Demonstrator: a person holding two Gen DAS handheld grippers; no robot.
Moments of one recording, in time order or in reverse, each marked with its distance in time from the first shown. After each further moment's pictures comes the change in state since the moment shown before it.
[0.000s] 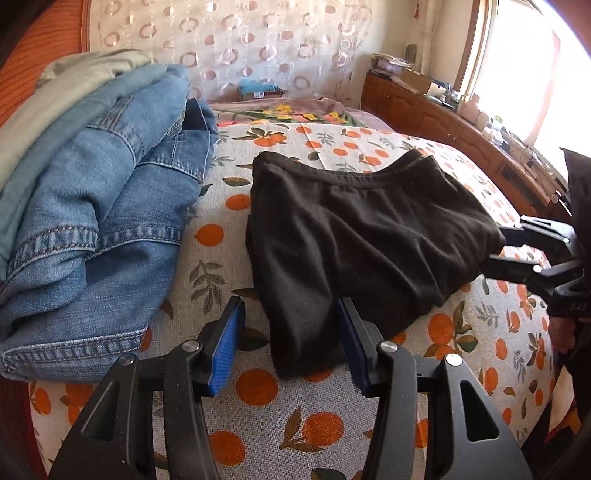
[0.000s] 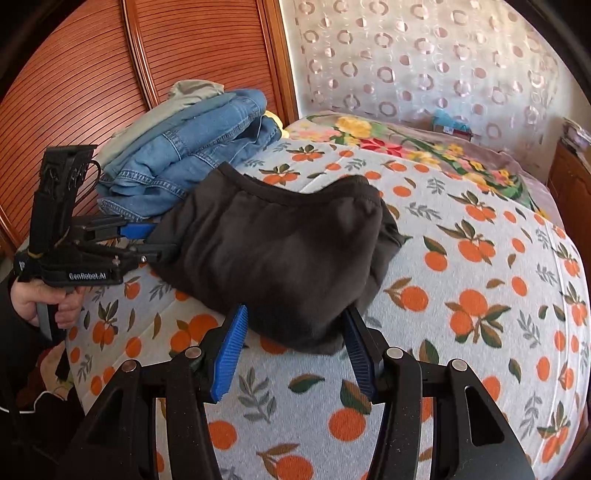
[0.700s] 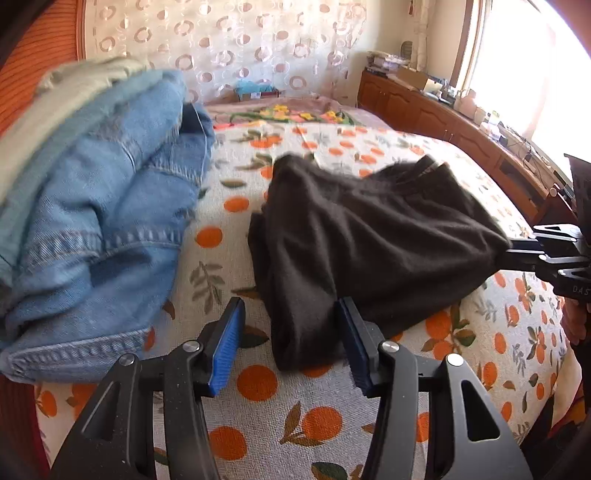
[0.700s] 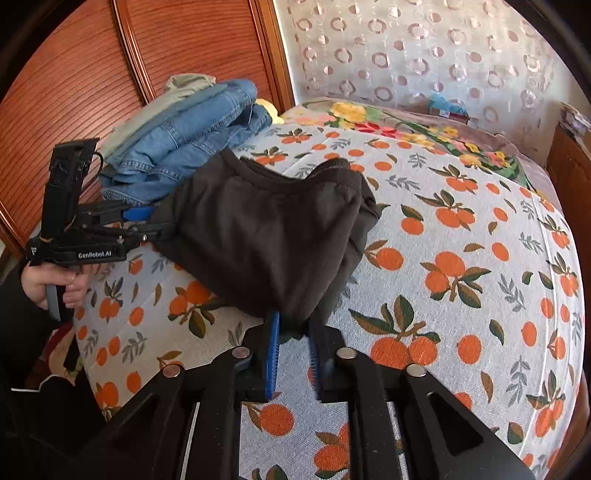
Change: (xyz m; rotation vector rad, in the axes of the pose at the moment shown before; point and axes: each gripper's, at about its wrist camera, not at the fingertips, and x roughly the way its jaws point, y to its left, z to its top) left arm -0.009 -0.002 0.001 0.026 -0.015 0.004; right arm -0.024 -0.014 -0.014 0.040 0.053 -0.012
